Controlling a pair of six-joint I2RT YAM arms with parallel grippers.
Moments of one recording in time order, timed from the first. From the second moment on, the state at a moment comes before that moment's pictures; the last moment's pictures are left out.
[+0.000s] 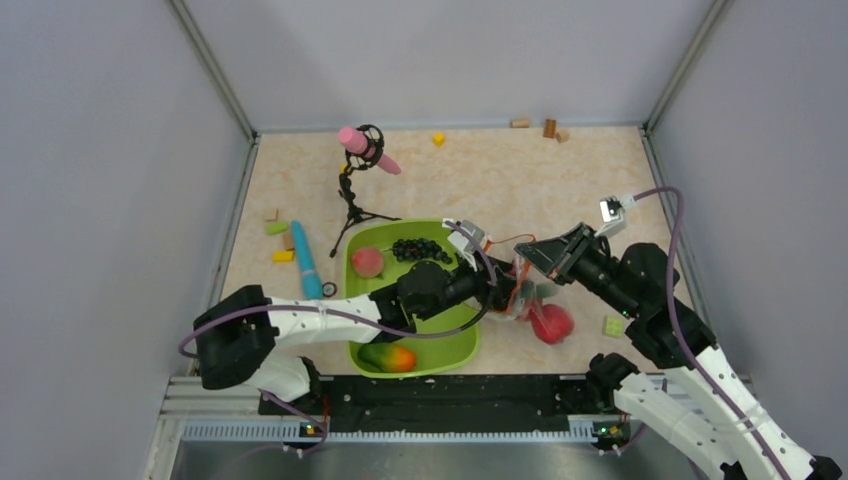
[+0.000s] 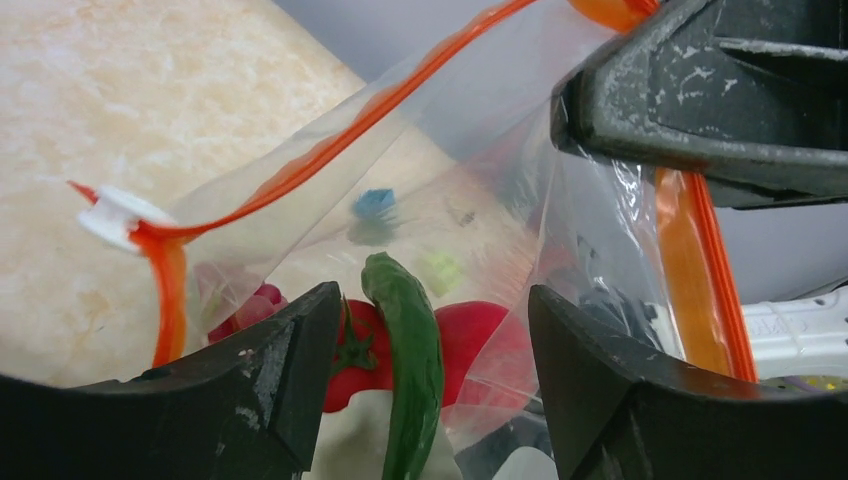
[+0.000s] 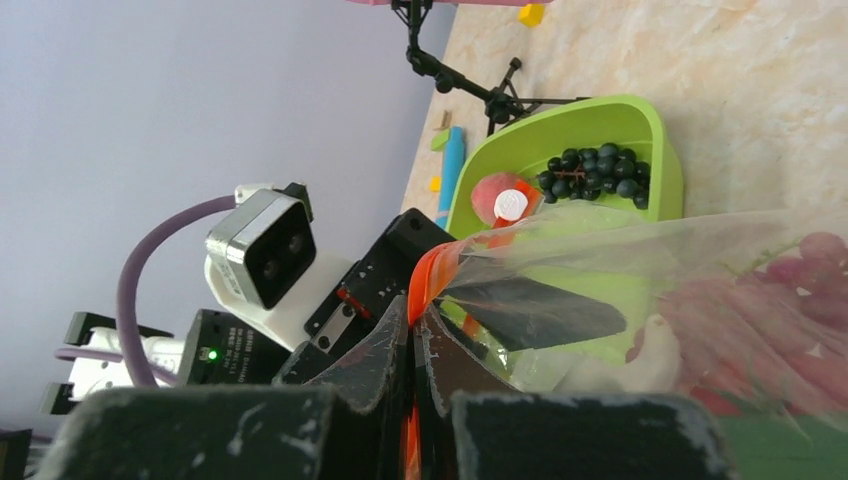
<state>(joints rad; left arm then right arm) -1.17 1.46 0.76 0.76 -0.08 -0.56 0.60 0.54 0.76 -0.32 -0.12 0.97</state>
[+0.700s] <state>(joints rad) -1.18 1.08 0.72 0.25 -0.23 -0.52 0.60 0.61 0.76 -0.61 0.01 0.70</state>
